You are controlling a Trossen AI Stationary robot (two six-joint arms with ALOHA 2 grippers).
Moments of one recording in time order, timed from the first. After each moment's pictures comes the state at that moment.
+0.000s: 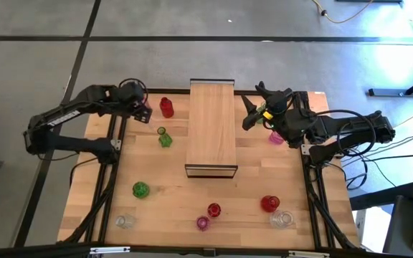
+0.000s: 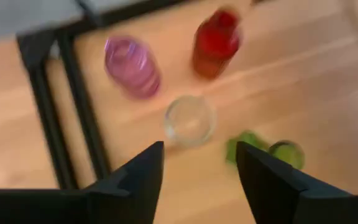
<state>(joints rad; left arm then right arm) 0.51 1.05 1.17 -1.33 -0.29 -0.73 0.16 1.21 1.25 -0.11 1.04 0.07</state>
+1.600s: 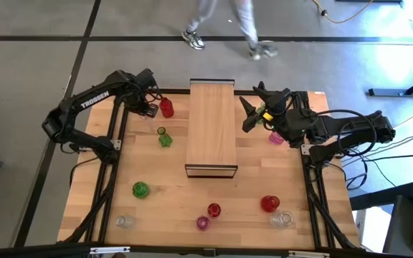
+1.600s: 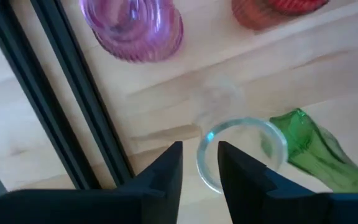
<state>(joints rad) 0.83 1.35 1.13 -1.29 -0.06 -0.47 0.16 1.21 1.25 -0.11 0.99 0.07</state>
